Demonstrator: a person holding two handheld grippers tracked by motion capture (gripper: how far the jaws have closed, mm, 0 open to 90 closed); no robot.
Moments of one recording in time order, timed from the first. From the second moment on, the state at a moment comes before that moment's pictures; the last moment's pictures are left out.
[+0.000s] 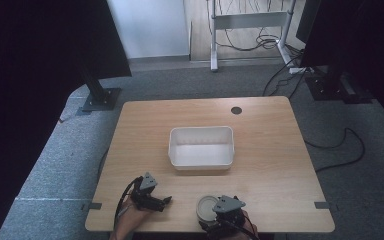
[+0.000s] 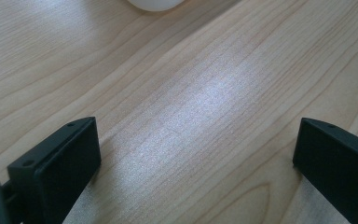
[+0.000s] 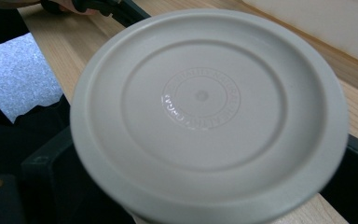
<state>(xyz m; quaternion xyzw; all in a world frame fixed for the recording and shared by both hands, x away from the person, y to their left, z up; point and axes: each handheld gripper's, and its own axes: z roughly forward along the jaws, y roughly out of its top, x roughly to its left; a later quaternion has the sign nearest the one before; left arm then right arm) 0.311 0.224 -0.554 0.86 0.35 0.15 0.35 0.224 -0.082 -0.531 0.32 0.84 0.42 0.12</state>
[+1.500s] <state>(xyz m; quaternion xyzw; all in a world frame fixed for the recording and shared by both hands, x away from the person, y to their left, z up) 0.311 0.224 -0.554 0.86 0.35 0.15 0.35 0.240 -0.078 -0.512 0.36 0.82 0.41 0.17</state>
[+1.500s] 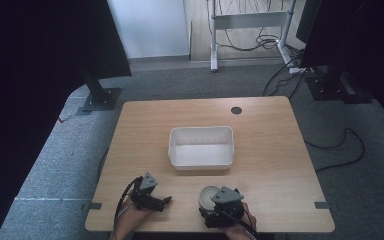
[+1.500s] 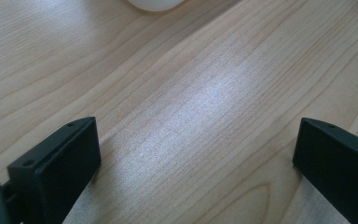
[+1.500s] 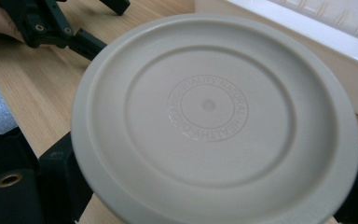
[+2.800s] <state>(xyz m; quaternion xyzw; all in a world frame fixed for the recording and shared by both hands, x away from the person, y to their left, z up) 0.312 0.224 -0.554 0.86 0.35 0.15 0.35 0.285 -0.069 -0.484 0.37 0.81 0.41 0.18</state>
